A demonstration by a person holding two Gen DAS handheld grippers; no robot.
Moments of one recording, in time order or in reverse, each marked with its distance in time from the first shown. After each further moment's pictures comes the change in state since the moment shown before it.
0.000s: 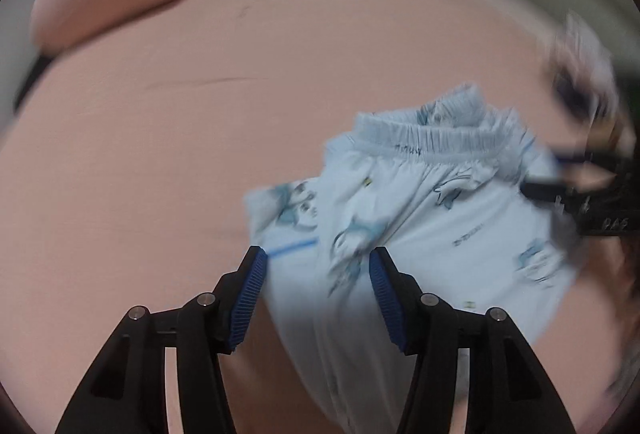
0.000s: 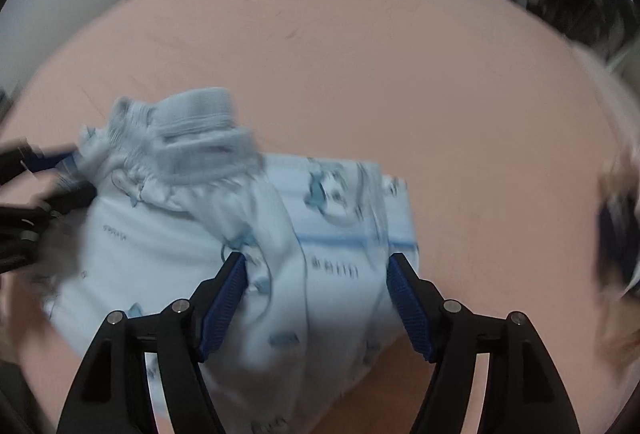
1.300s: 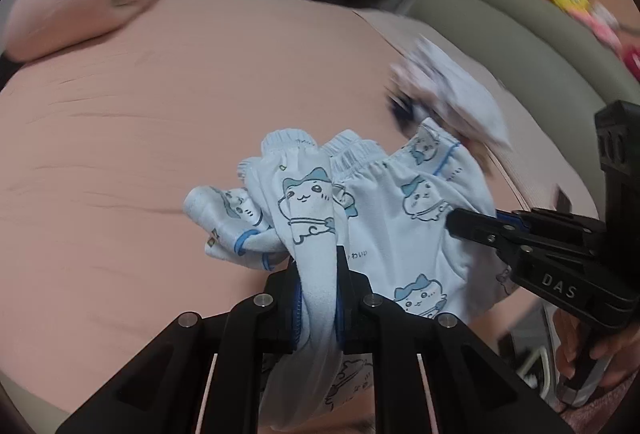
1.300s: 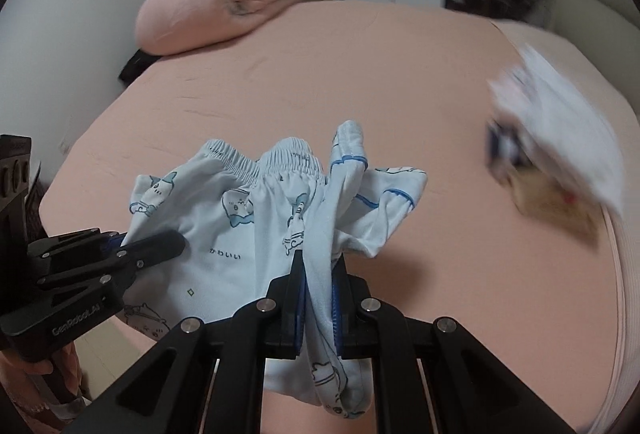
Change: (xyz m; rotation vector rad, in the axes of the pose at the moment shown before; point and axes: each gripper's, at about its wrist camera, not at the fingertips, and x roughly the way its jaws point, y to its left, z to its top) left arm -0.104 -0.143 -0.042 0.148 -0.029 -0.235; right arm -0.171 -0.020 -0.031 0.183 -0.140 -0.010
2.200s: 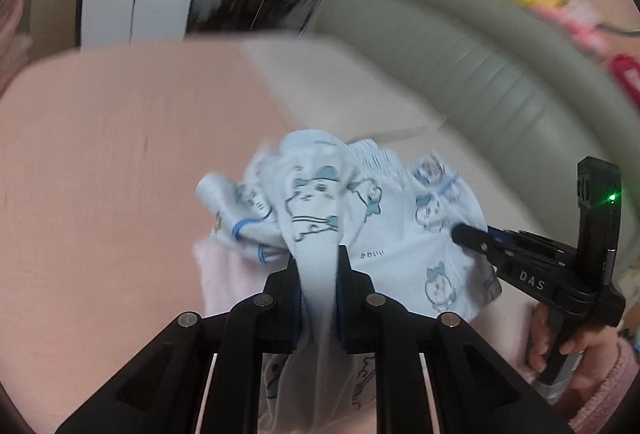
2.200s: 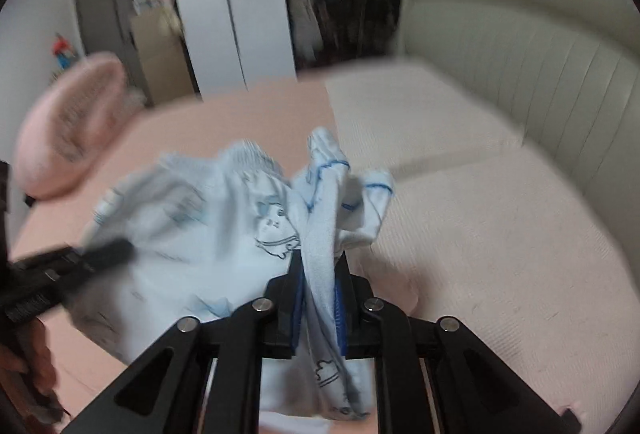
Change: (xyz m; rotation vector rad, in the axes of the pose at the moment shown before) left arm 0.219 -0.155 0.277 0.128 -0.005 -0.172; right arm -0.073 -0.431 0.135 0.261 -0.143 -0.259
